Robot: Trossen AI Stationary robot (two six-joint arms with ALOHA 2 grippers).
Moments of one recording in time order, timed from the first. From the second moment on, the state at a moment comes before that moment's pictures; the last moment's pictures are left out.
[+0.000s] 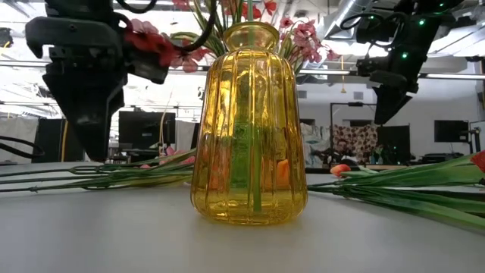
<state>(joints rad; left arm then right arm) -0.39 1.69 1.06 -0.75 -0.09 -0.85 -0.46 1.03 0.79 -0.87 0.26 0.18</state>
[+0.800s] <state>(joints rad) -0.39 1.70 1.02 -0.73 -0.11 -0.95 -0.46 1.03 0.79 -0.87 0.26 0.18</state>
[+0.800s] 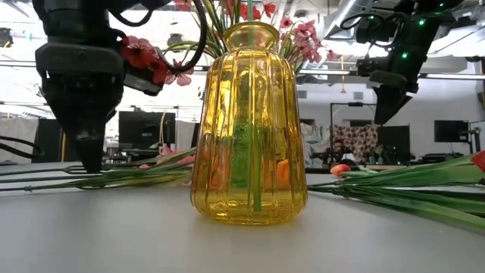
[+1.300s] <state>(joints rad) -0.39 1.70 0.94 -0.71 -0.09 -0.98 -0.46 1.03 0.79 -0.87 0.26 0.18</state>
